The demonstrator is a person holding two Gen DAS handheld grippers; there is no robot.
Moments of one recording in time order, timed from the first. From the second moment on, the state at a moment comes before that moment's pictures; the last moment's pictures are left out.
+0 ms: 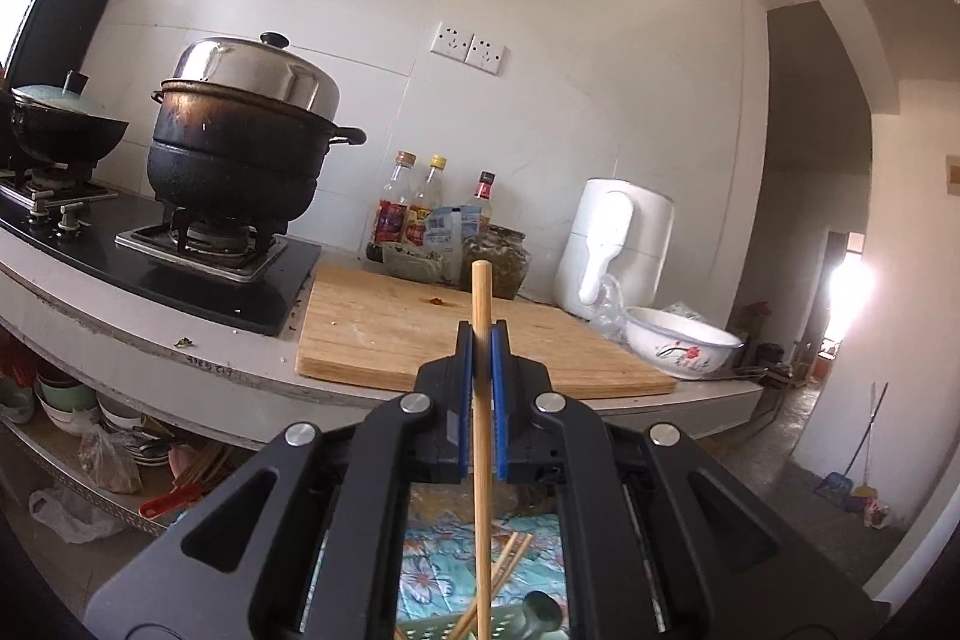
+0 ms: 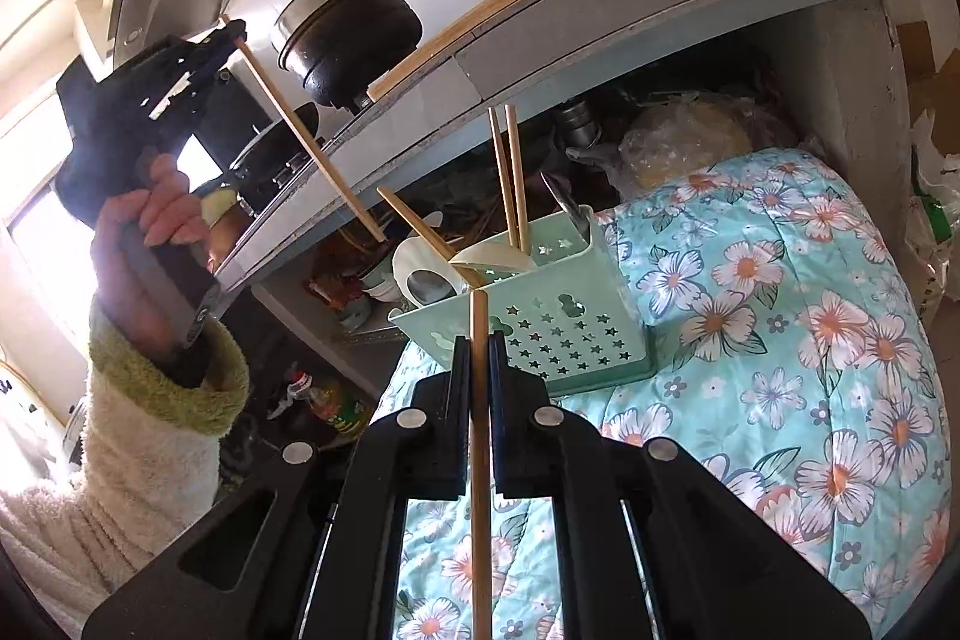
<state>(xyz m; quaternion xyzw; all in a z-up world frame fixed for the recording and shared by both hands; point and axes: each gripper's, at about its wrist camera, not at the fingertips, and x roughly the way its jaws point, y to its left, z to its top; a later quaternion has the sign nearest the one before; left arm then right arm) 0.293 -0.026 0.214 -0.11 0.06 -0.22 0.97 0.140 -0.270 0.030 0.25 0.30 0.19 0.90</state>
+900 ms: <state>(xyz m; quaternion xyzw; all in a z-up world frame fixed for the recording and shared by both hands) 0.325 -0.031 0.083 -0.11 0.19 -0.23 0.95 0.158 -0.267 0.018 0.24 0.34 0.17 0.89</state>
